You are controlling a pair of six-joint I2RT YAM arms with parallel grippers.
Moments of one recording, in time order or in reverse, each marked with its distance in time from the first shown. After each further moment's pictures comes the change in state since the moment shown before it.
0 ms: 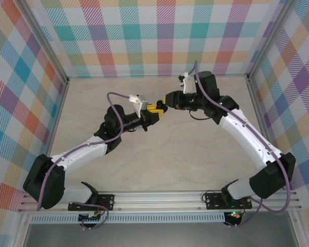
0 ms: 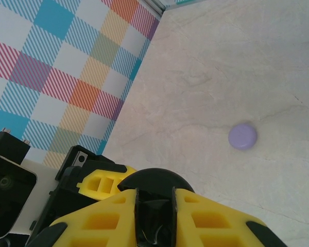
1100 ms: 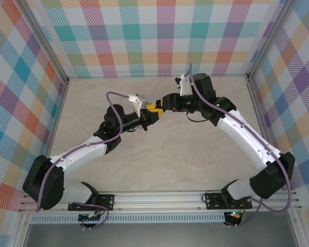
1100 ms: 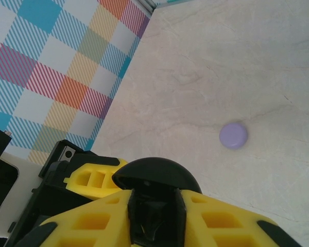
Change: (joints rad) left arm -0.002 -0.009 0.003 -0.019 -0.026 -0.011; right arm 0.048 0.001 0.000 -0.019 0.089 -0.025
